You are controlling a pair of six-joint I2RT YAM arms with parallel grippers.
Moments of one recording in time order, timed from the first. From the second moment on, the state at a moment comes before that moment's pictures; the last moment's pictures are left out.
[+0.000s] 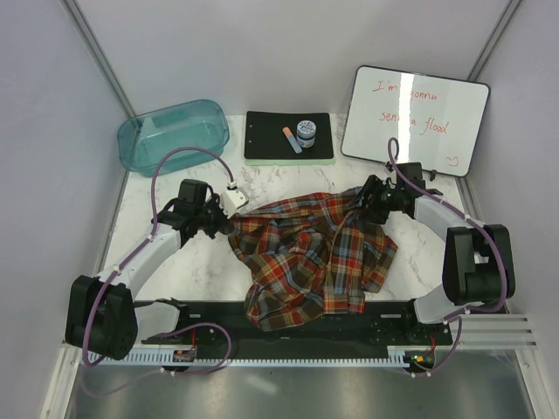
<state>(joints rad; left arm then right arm) -0.27 1.21 0.73 -0.38 0.28 0.65 0.05 1.54 0.86 -0.28 -0.52 0.59</state>
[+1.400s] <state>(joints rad) -0.17 1.31 1.10 -0.55 0.35 0.76 -0.22 1.28 1.21 -0.31 -0.86 0.35</state>
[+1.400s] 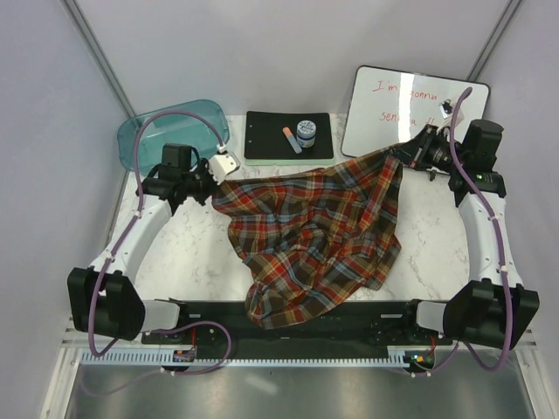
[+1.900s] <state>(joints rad) -0.16 1.51 1.05 -0.57 0.41 0.78 -0.21 1.31 1.07 -0.29 -0.87 0.35</state>
